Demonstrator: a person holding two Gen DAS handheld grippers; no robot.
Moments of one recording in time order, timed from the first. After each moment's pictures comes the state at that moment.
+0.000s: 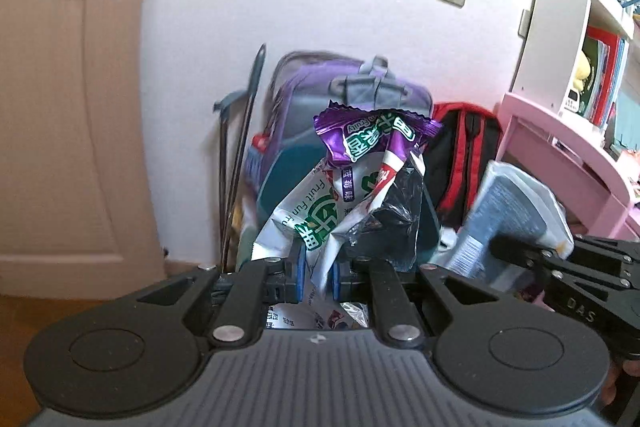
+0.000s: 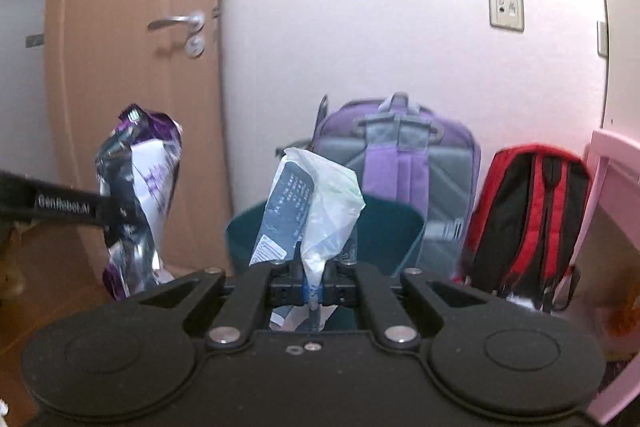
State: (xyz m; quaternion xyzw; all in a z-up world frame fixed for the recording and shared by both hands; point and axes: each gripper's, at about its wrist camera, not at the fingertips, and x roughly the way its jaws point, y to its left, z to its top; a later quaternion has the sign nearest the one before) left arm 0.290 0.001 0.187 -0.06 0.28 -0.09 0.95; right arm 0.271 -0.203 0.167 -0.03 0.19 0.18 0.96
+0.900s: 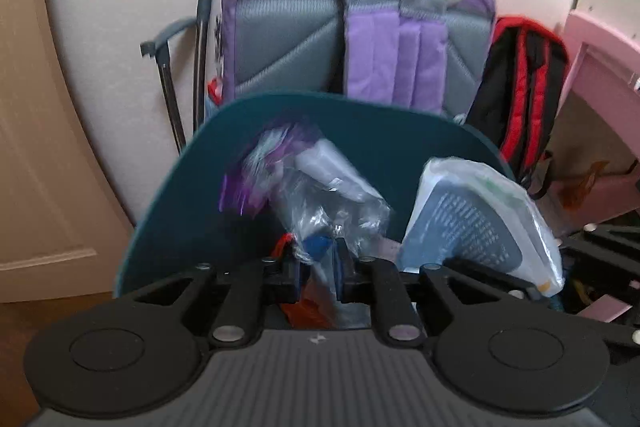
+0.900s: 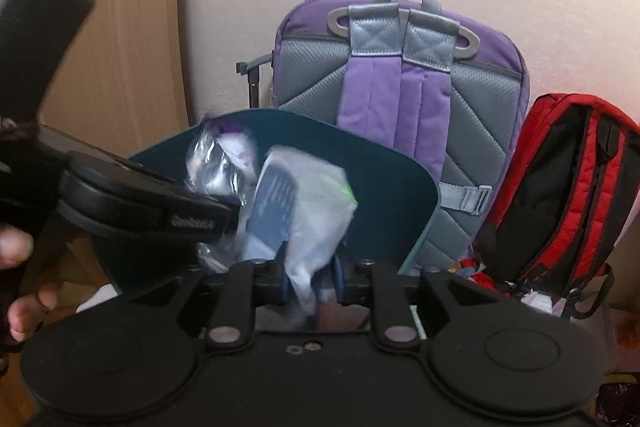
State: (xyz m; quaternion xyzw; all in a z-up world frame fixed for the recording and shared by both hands) left arm 0.487 -0.075 0.087 -0.01 0.40 -0.07 0.92; right arm 0.427 -0.198 0.084 -0.08 0.30 0.19 0.93
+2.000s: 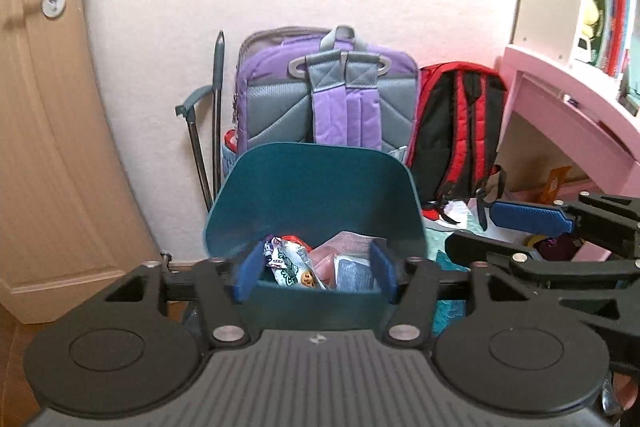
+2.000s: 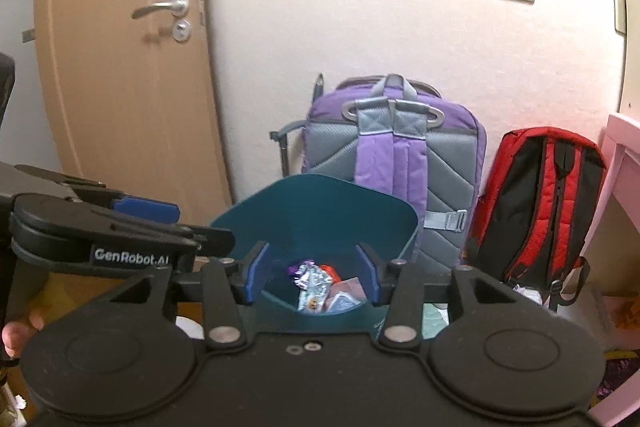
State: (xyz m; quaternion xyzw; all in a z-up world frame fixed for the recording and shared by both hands) left arm 0.336 -0.070 0.194 0.01 0.33 -0.08 0.94; right arm 0.303 -0.225 0.182 -0.02 0.25 0.21 0.95
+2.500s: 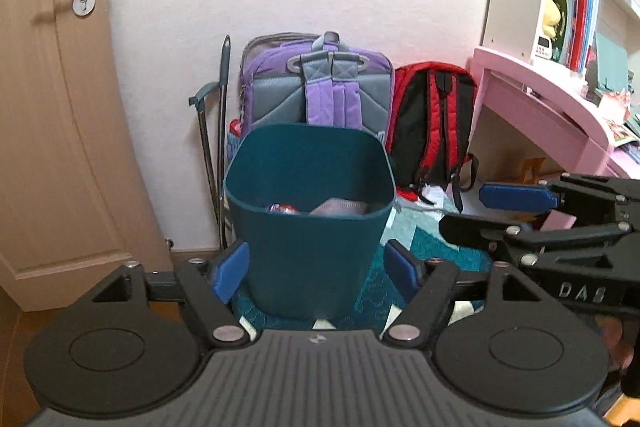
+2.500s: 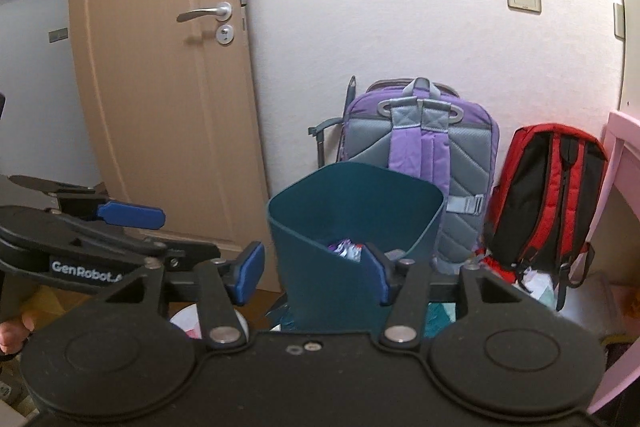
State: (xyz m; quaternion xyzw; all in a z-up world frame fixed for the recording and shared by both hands) left arm 0.231 -0.046 0.204 0.01 0.32 -0.10 0.94; right arm 0.221 -0.221 0.191 -0.02 0.25 0.24 0.94
